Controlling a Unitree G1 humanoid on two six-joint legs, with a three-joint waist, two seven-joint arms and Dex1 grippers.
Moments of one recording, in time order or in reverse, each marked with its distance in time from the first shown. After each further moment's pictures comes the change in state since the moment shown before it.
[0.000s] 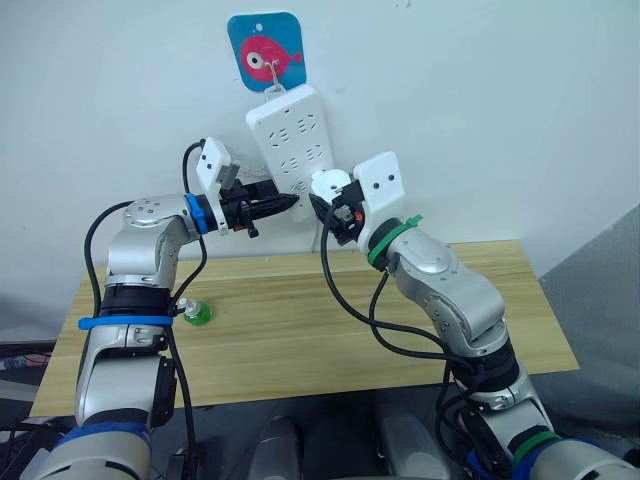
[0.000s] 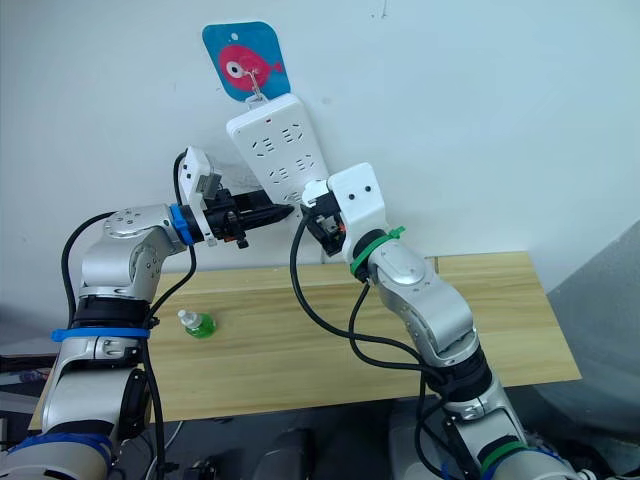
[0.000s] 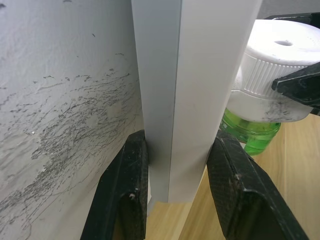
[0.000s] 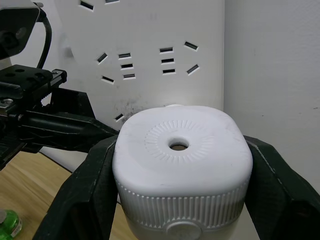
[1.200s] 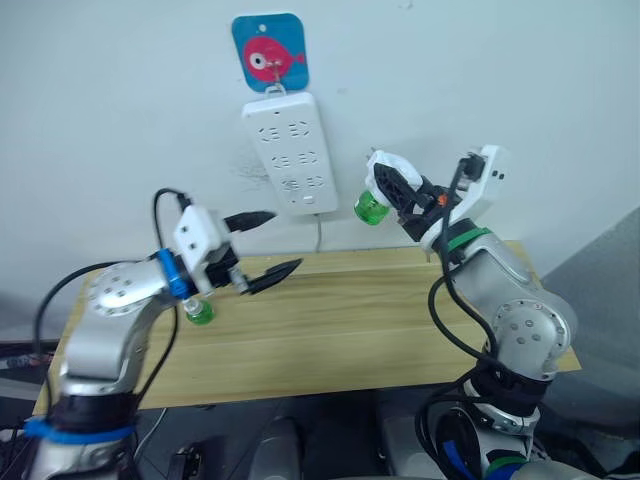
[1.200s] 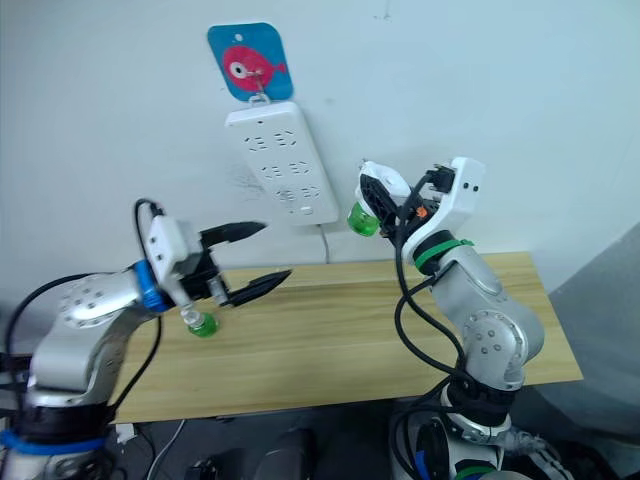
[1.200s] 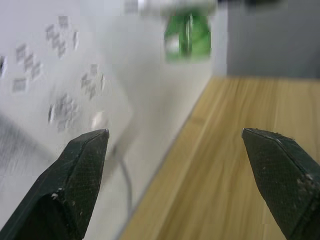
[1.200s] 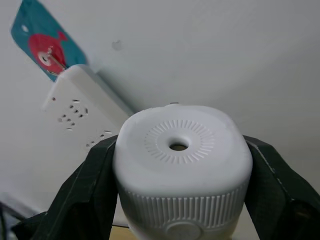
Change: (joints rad) left arm 0.452 0.013 0.015 -0.676 -0.081 -0.068 0.212; right arm 0.088 0.216 -0.614 -0.207 0.476 0.266 -0.063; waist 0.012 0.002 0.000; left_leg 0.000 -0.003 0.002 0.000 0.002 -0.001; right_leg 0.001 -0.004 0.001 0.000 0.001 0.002
